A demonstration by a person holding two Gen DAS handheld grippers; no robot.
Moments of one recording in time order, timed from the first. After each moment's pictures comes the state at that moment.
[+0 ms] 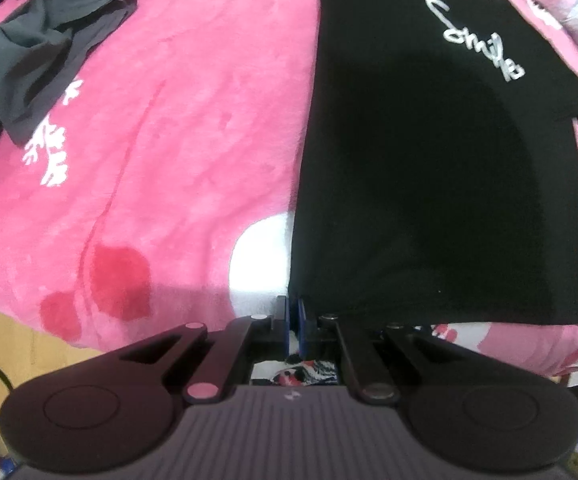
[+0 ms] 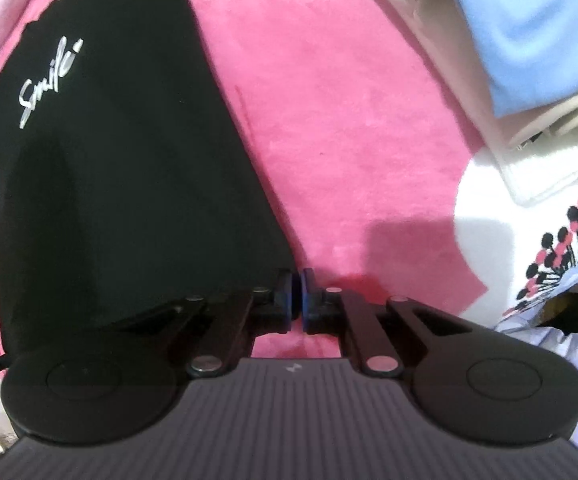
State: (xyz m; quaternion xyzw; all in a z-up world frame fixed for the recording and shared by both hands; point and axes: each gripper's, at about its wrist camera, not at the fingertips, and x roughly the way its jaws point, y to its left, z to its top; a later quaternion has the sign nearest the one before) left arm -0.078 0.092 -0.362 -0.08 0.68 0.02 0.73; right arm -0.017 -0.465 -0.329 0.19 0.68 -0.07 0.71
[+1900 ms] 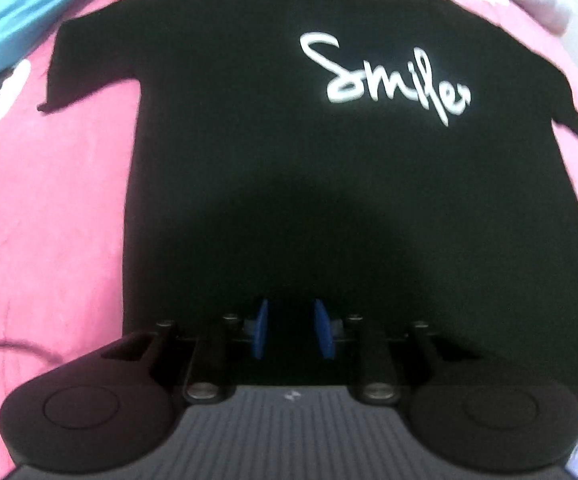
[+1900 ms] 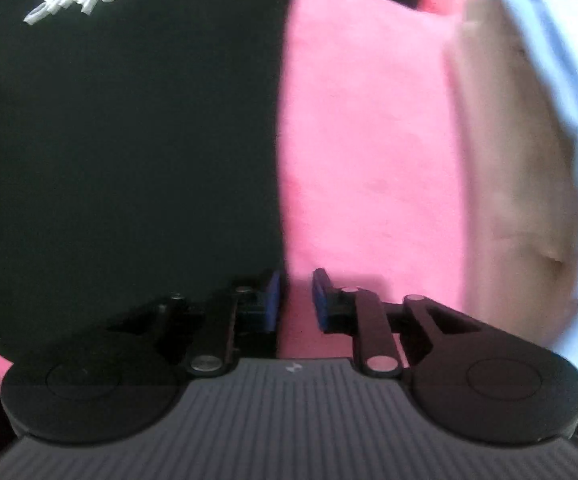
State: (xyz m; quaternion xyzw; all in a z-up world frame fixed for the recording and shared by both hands) left arm 0.059 -0.026 -0.367 0.00 0.62 -0.05 0.78; right arm 0.038 -0.428 -0.322 -0.08 0.63 0.00 0.77
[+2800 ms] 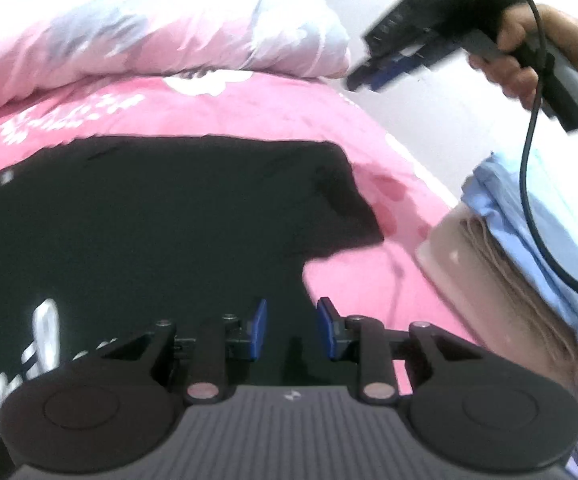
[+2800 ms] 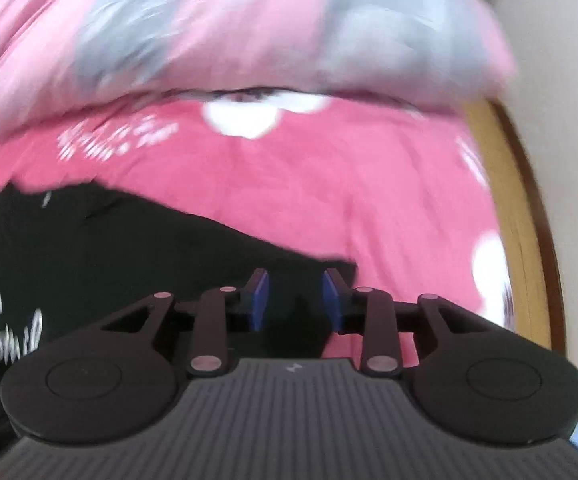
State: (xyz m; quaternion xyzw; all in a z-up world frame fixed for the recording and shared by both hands) left arm 0.192 -0.278 -0.361 0.02 0.45 -0.33 0.83; right arm 0.359 -0.517 -0.239 -0.10 0.54 0.07 0.83
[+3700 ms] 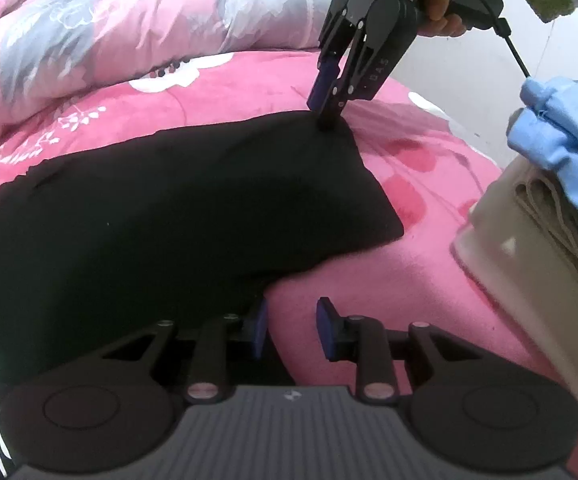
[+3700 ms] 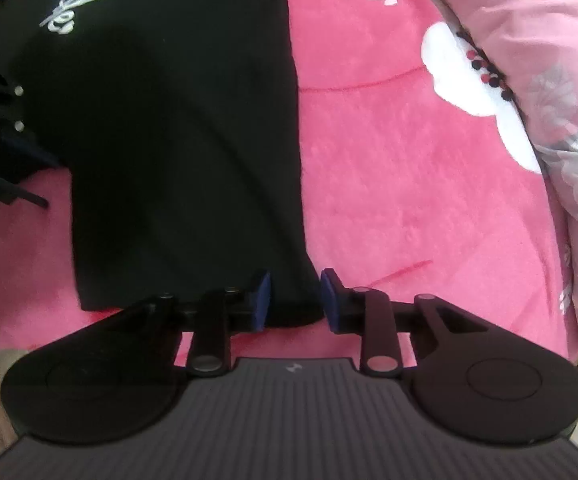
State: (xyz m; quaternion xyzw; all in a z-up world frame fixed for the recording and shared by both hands) left arm 0.182 -0.376 -0.410 0.12 0.44 -0.26 0.85; right arm 0.395 -0.550 -0.323 -0.38 0.53 0.42 0.63
